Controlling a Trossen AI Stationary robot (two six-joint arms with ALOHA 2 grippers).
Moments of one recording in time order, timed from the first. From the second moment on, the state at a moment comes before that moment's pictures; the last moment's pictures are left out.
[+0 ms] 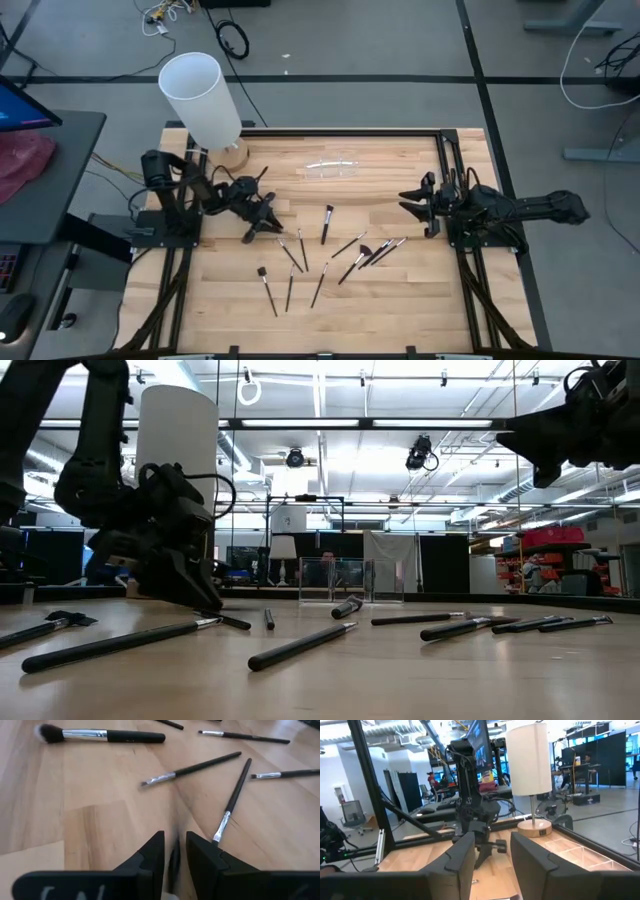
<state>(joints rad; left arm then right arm) 0.36 1.83 0.22 0.95 0.66 0.35 0.05 0.19 0.02 0.32 0.15 0.12</state>
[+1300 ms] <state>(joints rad) 0.24 1.90 0.49 0.85 0.42 0.11 0.04 1.42 0.46 0.54 0.15 0.14</state>
